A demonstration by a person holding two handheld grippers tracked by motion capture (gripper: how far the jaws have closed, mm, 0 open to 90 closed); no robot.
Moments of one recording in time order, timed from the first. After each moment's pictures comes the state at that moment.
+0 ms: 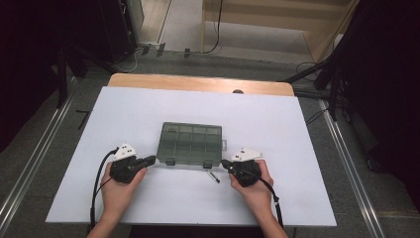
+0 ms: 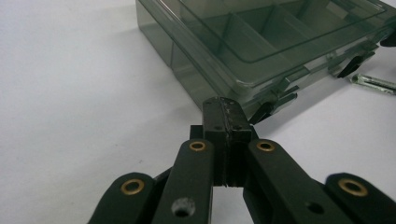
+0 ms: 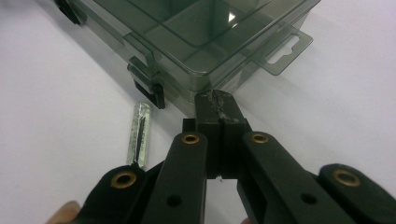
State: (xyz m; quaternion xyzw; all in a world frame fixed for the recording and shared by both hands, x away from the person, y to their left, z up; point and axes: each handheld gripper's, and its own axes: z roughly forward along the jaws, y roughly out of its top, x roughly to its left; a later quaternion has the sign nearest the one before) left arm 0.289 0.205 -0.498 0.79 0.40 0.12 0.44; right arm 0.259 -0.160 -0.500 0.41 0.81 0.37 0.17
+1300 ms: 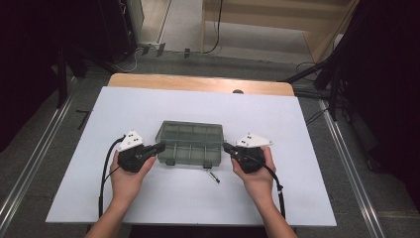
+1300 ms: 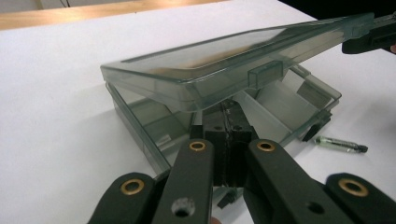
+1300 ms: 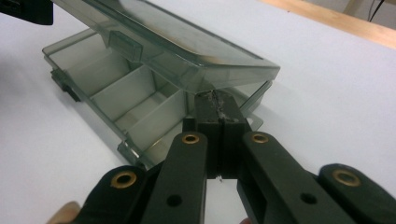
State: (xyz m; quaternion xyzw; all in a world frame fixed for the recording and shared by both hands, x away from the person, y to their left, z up) left arm 0.304 0.177 -0.464 0.78 0.36 0.14 0.49; right arm 0.277 -0.166 -0.462 0.42 0.78 0.43 0.20
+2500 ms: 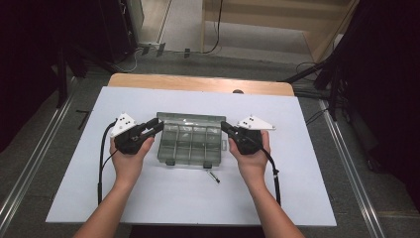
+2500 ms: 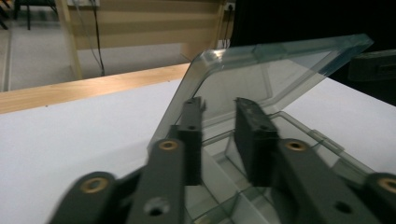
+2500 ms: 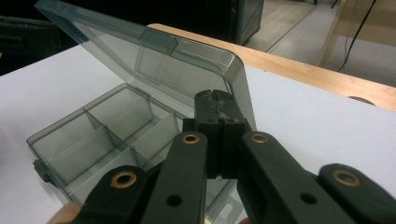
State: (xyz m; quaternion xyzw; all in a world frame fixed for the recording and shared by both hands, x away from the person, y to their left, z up) left arm 0.338 0.186 -0.447 0.71 0.36 0.21 0.56; right arm 0.312 -0.161 -0.439 0.43 0.72 0.49 0.24
